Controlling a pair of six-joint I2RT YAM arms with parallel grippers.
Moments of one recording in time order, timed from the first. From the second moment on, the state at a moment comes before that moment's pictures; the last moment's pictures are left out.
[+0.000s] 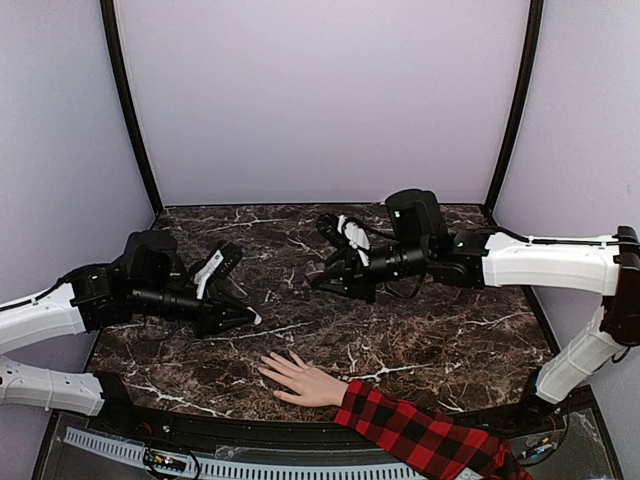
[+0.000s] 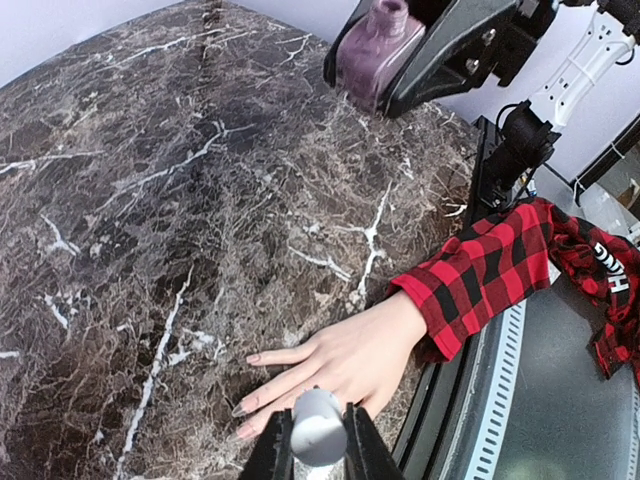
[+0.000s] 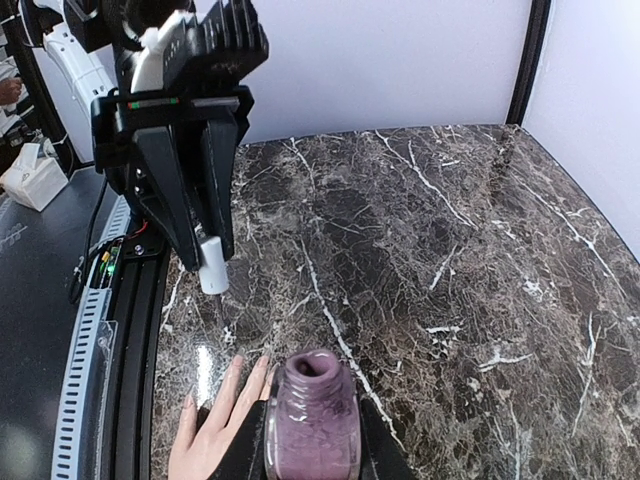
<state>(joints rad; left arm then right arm) -0.80 0.94 0.71 -0.35 0.40 -0.12 0.93 1.50 1.10 -0.04 -0.51 -0.19</state>
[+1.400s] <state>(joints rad) -1.41 1.05 0.50 -0.23 -0.18 -0.37 0.93 1.49 1.08 -0.03 -0.49 -0.19</state>
